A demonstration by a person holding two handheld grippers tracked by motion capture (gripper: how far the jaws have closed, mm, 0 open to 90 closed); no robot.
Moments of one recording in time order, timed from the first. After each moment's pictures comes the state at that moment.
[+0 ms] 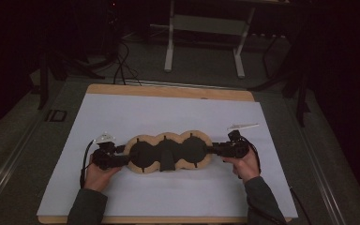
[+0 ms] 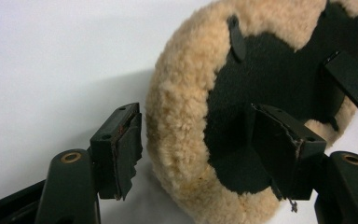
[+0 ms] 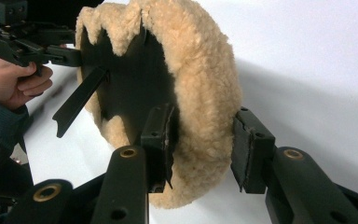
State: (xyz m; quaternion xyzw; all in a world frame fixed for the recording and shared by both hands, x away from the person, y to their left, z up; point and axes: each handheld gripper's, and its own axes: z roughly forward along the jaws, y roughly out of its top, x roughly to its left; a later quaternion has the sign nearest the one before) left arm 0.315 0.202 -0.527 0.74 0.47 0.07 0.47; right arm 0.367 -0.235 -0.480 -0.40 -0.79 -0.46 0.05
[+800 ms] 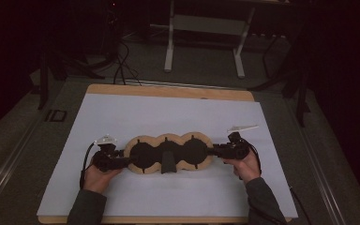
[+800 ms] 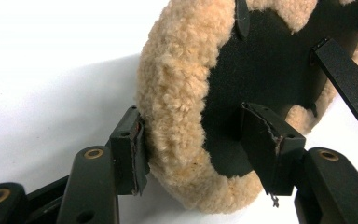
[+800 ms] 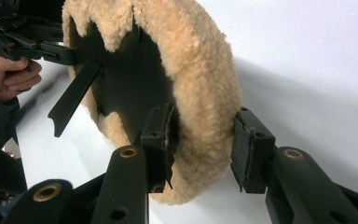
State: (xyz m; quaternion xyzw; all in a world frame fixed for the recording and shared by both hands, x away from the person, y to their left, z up) left arm 0.309 0.200 -0.525 0.75 0.47 0.05 0.46; right arm 0.366 -0.238 -0.486 -0.39 -0.80 -0.45 0.04
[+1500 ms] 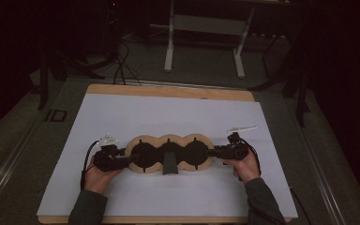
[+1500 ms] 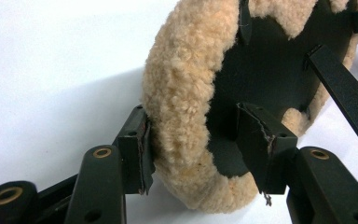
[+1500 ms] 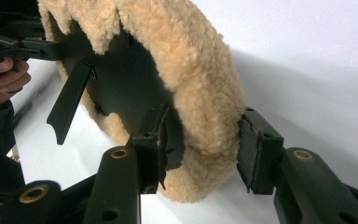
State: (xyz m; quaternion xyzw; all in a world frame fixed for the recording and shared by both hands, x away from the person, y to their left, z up) left arm 0.303 0.193 -0.516 0.76 0.45 0.09 0.46; right arm 0.369 -0.240 -0.496 -0.42 -0.79 -0.44 0.06
